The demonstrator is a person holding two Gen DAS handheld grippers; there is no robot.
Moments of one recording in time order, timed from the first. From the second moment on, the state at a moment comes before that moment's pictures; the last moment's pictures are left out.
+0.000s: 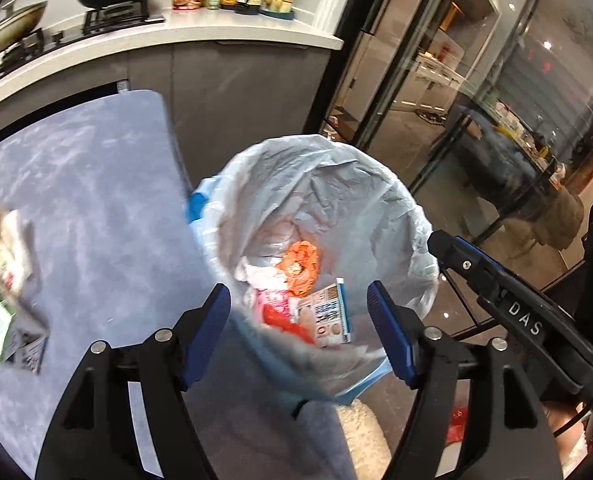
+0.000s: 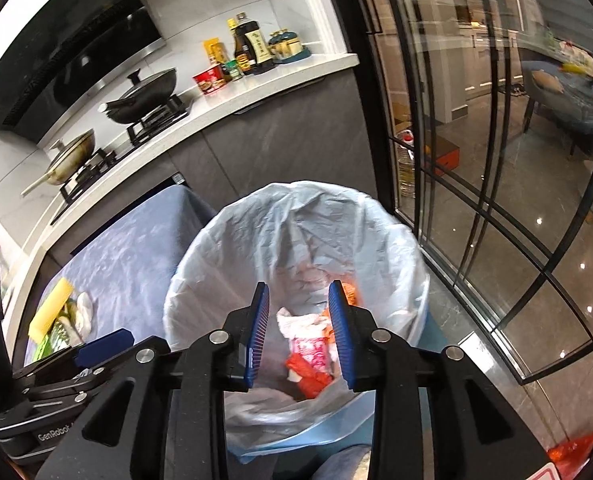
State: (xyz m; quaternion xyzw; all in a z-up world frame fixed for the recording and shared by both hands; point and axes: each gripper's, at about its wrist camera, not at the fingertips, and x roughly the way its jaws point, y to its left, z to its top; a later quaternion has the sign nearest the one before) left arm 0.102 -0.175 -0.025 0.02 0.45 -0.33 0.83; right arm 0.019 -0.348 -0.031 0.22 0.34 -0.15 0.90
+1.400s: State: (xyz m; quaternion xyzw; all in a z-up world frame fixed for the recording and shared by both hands) left arm 0.135 0.136 -0.024 -0.18 0.45 -0.12 0.86; right arm 0.110 -0.083 -0.052 0.06 0.41 0.10 0.91
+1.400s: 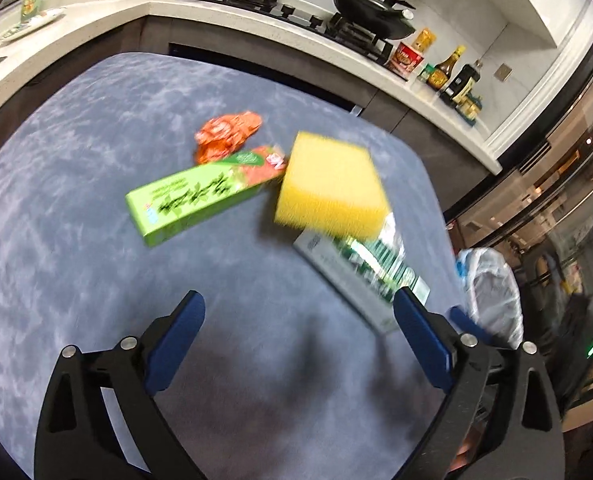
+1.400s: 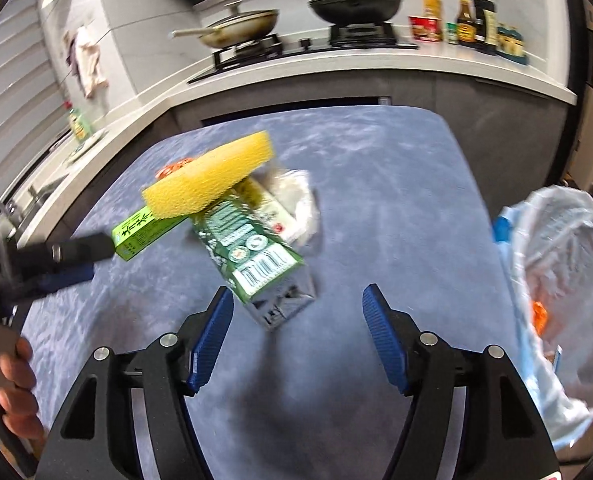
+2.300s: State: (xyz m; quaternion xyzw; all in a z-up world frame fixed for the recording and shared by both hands) left arm 0.225 0.144 -0.058 -0.38 0.49 -0.17 0.76; right arm 0.131 -0.058 -0.067 0.06 0.41 0.15 0.90
